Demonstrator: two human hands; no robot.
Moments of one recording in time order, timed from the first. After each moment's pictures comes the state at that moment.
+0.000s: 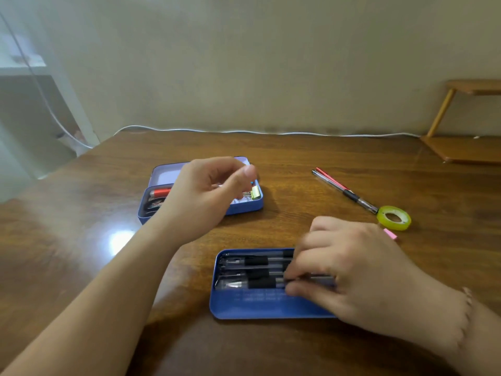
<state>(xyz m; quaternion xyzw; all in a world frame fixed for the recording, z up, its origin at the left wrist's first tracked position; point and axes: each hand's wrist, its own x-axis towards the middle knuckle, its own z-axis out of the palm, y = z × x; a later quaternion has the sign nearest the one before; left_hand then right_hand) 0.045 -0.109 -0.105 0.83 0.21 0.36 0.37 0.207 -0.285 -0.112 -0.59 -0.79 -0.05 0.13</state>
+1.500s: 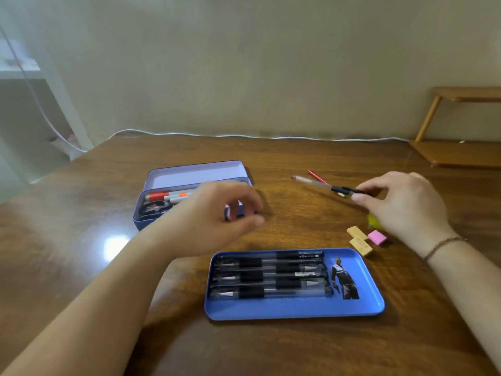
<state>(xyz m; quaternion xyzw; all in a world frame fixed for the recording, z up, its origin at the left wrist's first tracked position) 0.043 -0.112 -0.109 0.93 0.16 0.23 0.23 0.307 -0.257 -0.122 -0.86 -0.42 -0.12 0.25</state>
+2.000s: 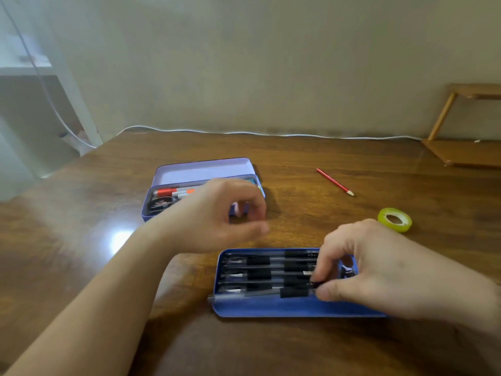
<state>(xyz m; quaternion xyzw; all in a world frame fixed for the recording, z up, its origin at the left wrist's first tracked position) 0.036 -0.109 -0.105 0.94 0.14 0.19 0.23 0.212 -0.290 -0.088 -0.71 -0.65 0.21 0.15</state>
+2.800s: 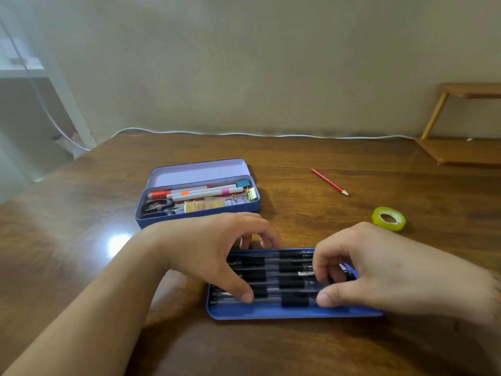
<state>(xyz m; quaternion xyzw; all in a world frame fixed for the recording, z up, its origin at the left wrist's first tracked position) 0.036 -0.117 -0.103 0.95 0.09 -0.06 0.28 0.226 -0.291 -0.088 -0.70 -0.68 0.20 0.07</state>
